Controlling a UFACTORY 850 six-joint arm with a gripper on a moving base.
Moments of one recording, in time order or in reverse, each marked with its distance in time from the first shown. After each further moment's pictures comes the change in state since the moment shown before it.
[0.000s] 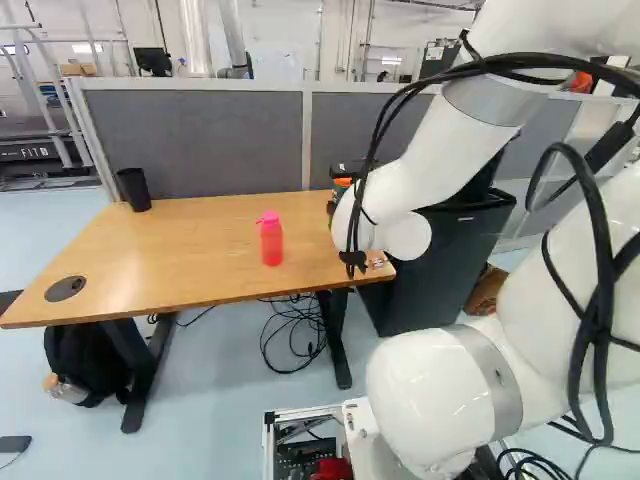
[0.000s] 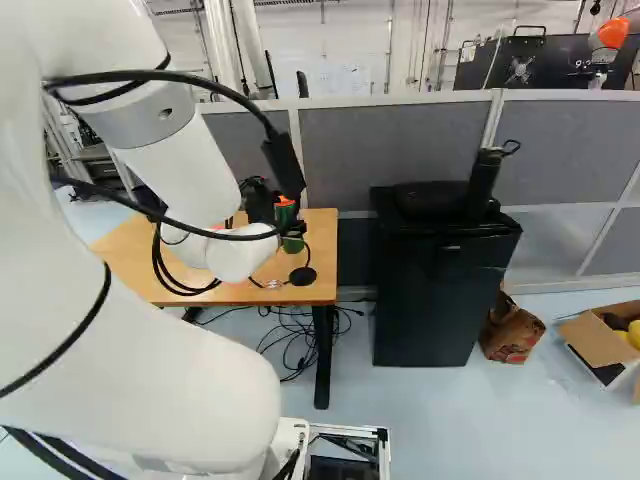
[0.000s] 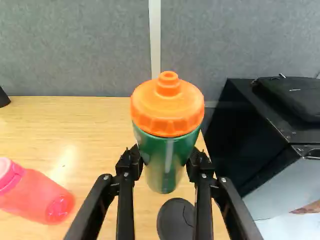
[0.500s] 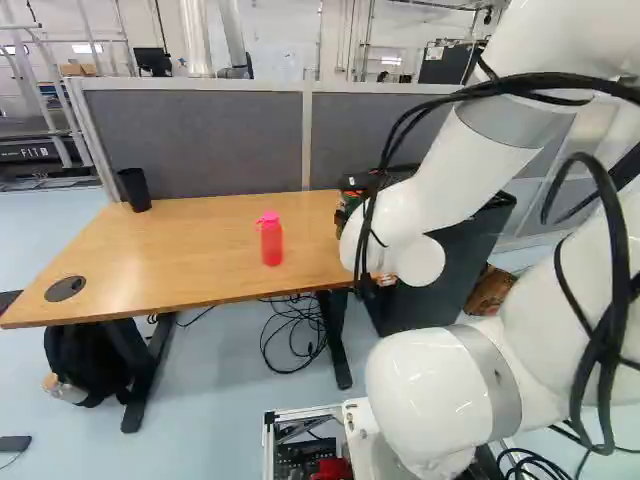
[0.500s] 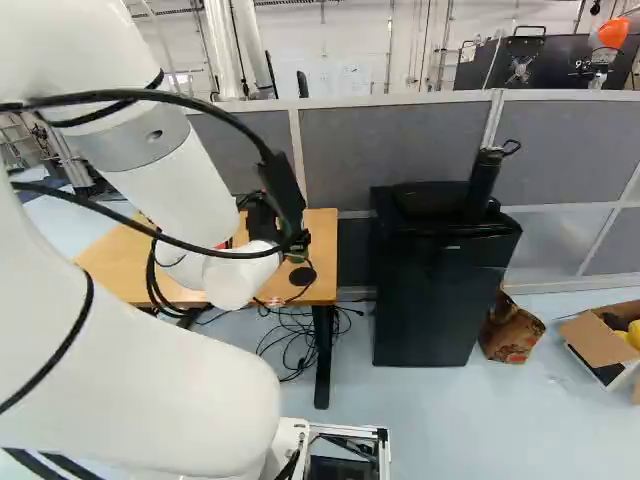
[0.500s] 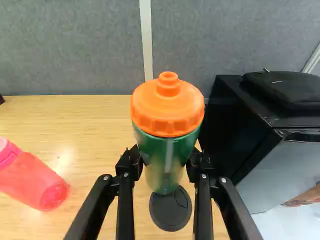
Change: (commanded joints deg) arm -1.9 2.7 5.4 0.0 4.0 0.0
